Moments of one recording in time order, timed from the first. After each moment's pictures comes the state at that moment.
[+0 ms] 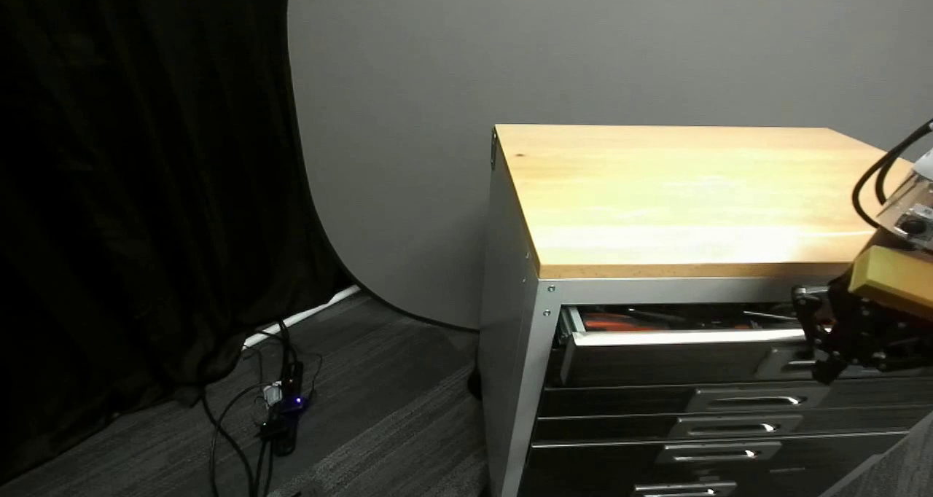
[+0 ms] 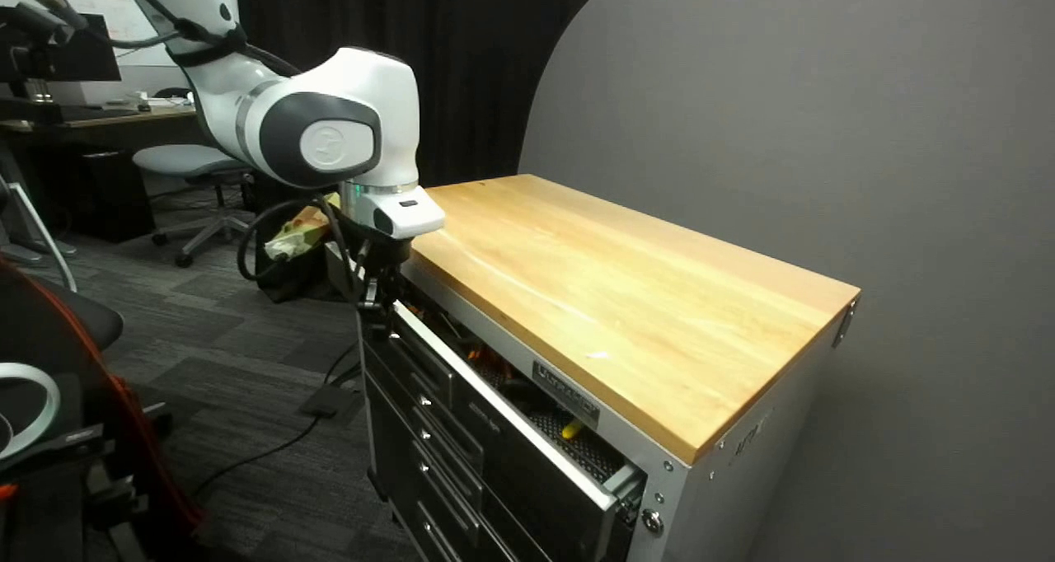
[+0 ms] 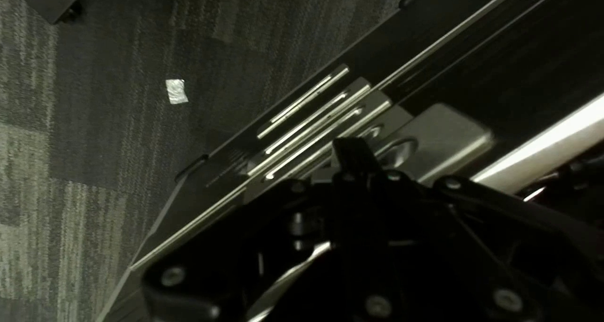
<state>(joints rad) 0.21 0.39 0.02 -2.29 0.03 2.68 0.82</state>
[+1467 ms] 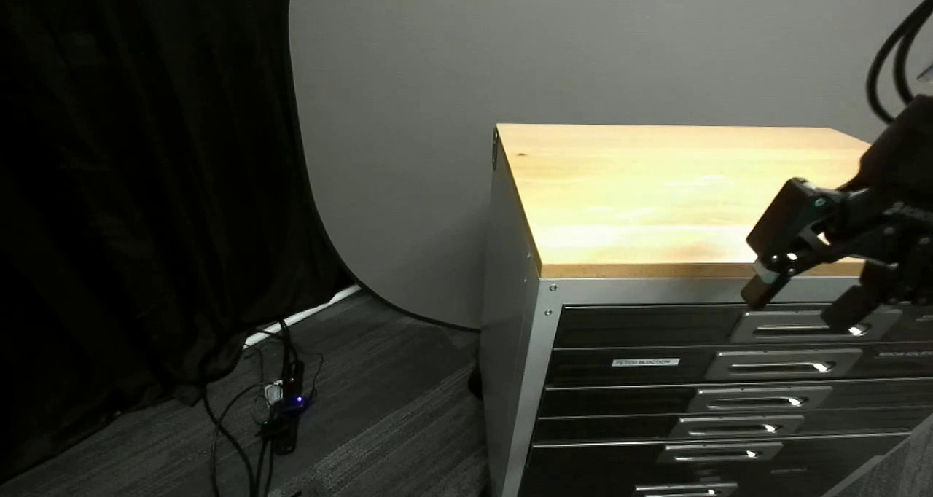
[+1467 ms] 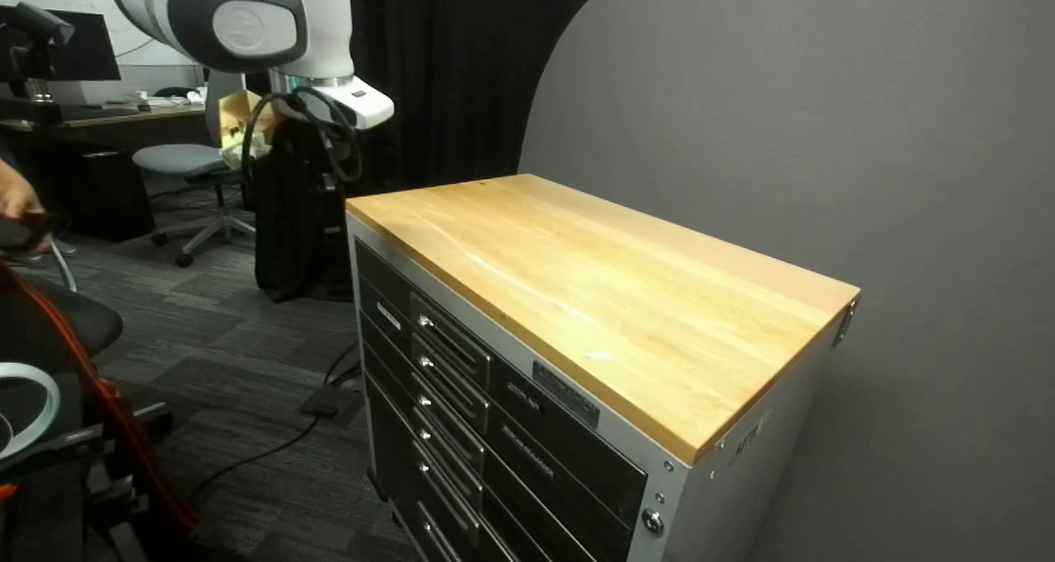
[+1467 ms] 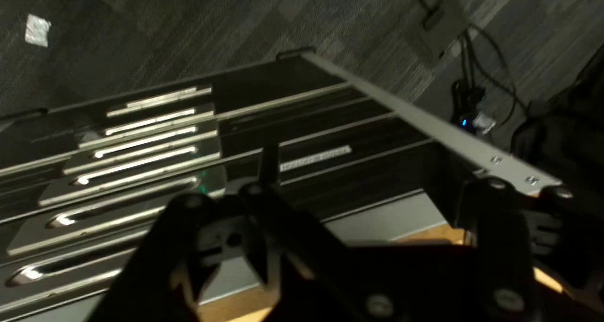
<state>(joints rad) 0.20 0.12 0.22 -2.34 0.25 2.56 0.36</state>
